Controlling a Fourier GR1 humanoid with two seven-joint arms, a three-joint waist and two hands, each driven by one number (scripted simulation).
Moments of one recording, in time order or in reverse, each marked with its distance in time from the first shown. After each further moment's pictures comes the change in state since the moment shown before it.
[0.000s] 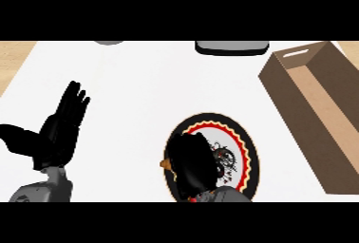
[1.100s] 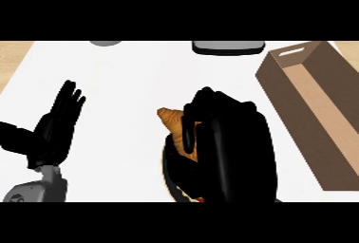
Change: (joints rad) left arm -0.008 0.019 0.028 0.011 0.016 -0.015 0.009; right arm -0.292 -0.013 -0.164 -0.433 0.097 0.055 0.348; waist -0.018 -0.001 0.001
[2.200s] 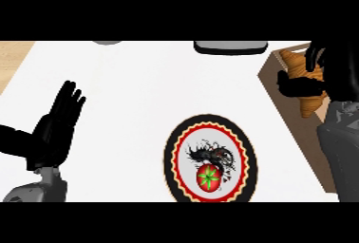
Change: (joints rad) left arm 0.010 -0.006 -0.005 -0.024 -0.002 -0.005 0.003; right arm 0.072 -0.318 -0.566 0.300 -0.073 -0.040 -0.387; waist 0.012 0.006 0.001
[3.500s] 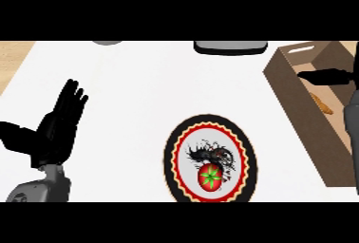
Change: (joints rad) left arm -0.017 -0.011 0.000 0.023 -0.009 0.009 -0.009; right arm -0.017 -0.038 -0.294 0.421 -0.270 -0.297 -0.481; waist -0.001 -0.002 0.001
